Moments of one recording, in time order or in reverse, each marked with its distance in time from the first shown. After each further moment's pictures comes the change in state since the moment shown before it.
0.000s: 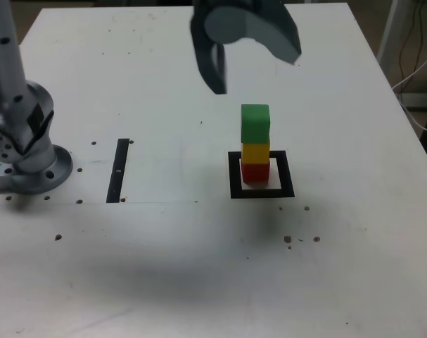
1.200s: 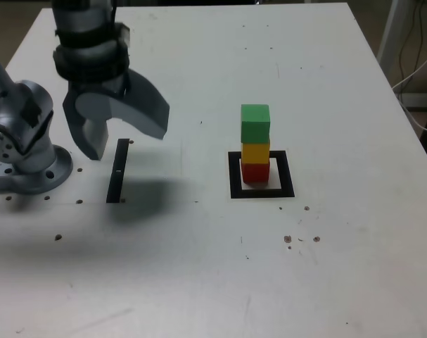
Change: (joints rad) arm 0.021 -0.328 0.817 -0.324 -0.118 -0.002
